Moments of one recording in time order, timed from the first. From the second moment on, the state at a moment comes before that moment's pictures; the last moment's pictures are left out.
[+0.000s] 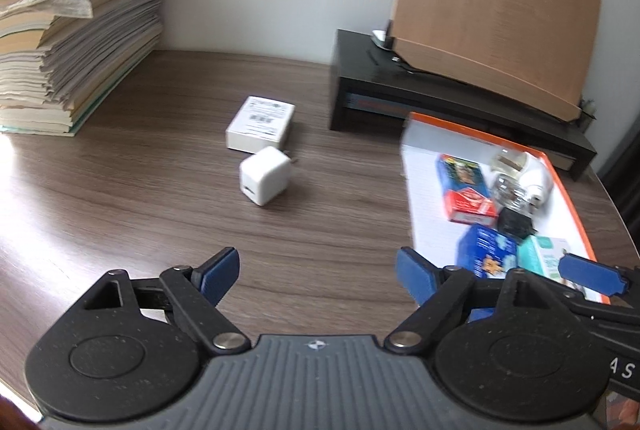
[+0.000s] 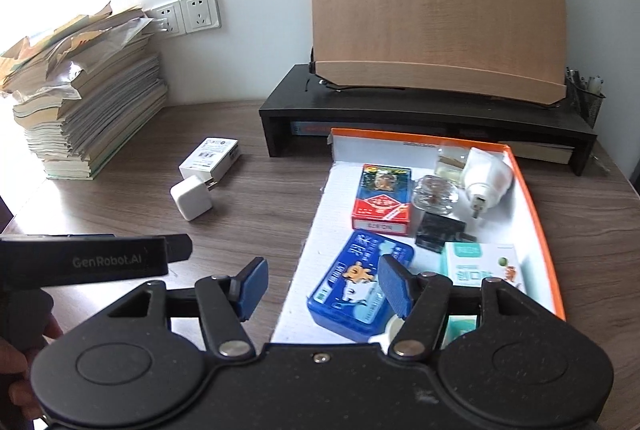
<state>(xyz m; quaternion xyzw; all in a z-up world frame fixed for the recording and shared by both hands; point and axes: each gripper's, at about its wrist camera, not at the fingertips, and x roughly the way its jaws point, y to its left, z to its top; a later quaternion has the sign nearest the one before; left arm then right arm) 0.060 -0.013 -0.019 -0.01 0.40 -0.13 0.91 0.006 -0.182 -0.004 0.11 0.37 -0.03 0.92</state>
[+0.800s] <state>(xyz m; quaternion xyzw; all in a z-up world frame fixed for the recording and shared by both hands) 0.144 0.100 -0.030 -0.04 0.41 -0.06 0.91 0.174 -0.071 -0.060 0.06 0.41 0.10 0.90</state>
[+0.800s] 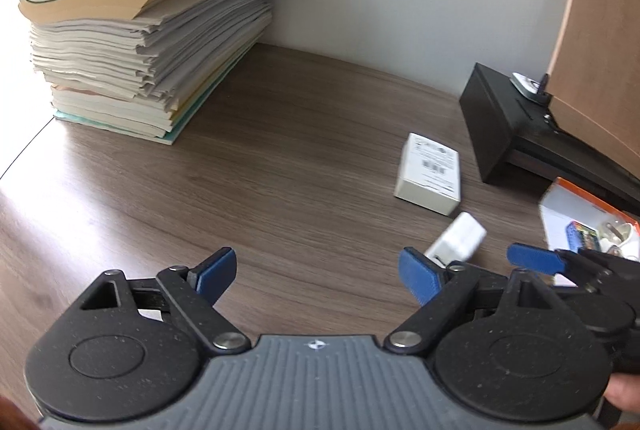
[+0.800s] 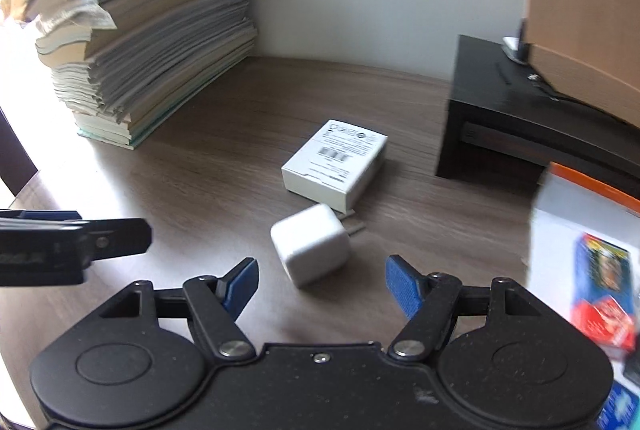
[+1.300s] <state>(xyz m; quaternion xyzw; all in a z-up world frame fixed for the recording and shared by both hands) 0.196 0.088 -0.044 -0.03 0.41 -0.12 0.90 0.194 -0.074 -0.072 0.10 0.41 0.08 0.90</state>
